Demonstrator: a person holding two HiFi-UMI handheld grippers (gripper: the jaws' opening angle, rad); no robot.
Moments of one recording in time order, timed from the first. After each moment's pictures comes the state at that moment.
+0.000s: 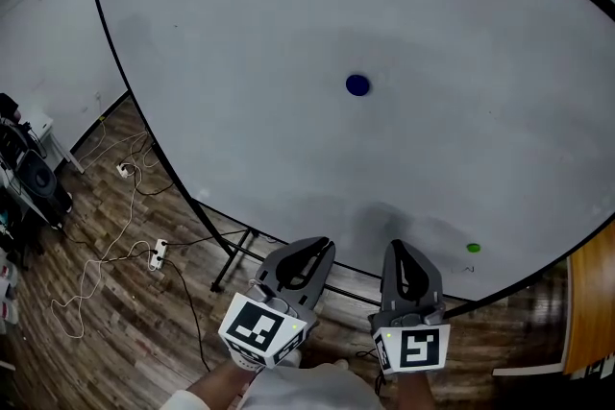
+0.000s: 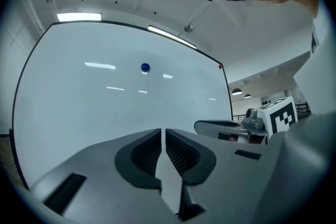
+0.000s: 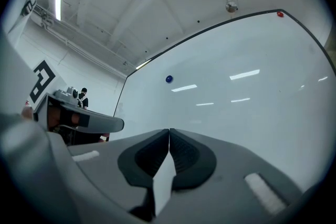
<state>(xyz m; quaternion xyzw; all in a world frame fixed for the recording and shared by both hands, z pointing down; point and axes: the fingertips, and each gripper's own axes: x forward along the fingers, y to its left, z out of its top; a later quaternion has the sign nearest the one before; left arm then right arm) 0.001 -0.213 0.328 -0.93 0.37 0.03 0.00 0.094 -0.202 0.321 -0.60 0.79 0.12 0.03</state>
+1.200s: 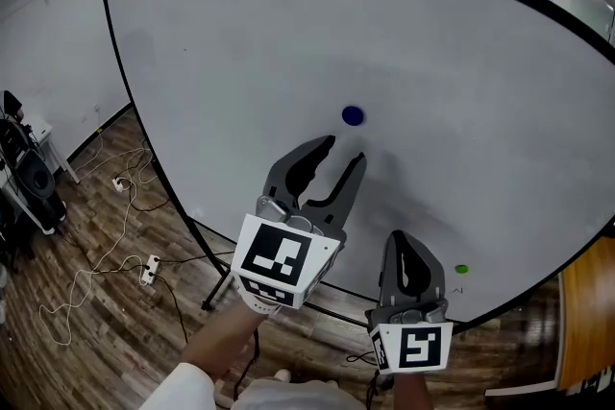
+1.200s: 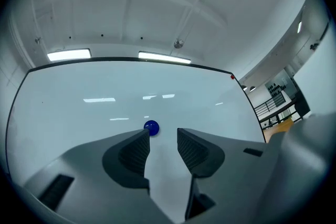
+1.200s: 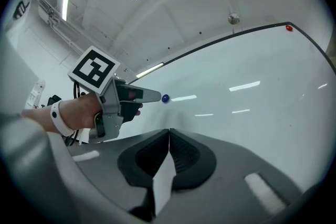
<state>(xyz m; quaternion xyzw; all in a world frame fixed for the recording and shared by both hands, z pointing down) 0.026 -0.283 0.168 -0.89 0.41 0.10 0.15 0.095 -0.210 0.256 -0.60 0.78 0.17 0.06</state>
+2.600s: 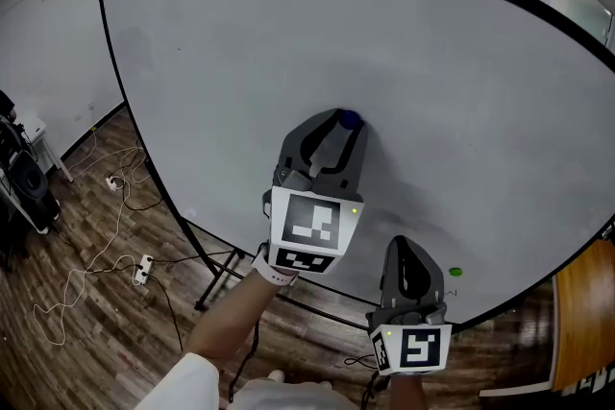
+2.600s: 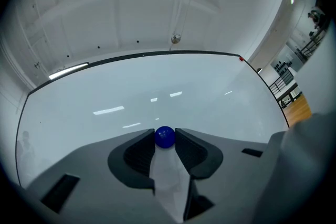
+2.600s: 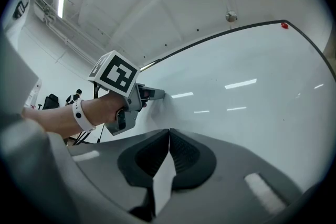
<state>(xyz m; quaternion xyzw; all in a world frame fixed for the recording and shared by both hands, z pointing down) 0.047 -0.327 0.146 -0.85 0.47 0.08 0.21 0.118 -0.214 0.265 -0.62 0.77 0.16 0.05</state>
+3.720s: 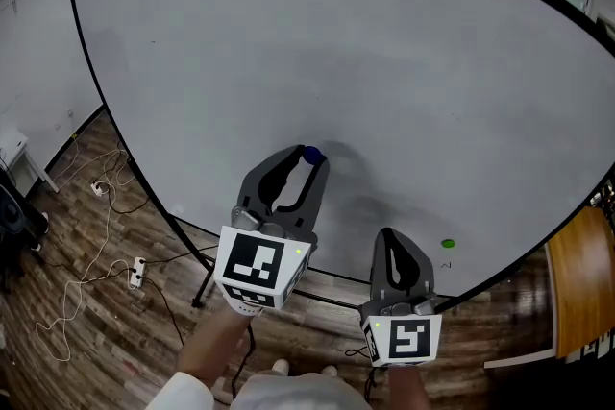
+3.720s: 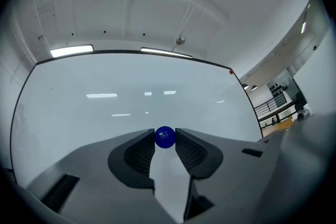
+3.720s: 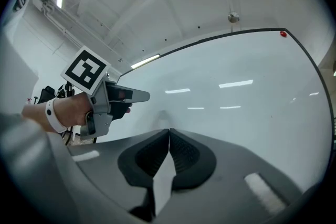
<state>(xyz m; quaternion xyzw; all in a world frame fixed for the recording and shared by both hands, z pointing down) 0.015 -0.285 0.208 -0.89 0.42 0.08 0.13 0.110 -0.200 0.288 -0.65 0.75 0.15 0.02</state>
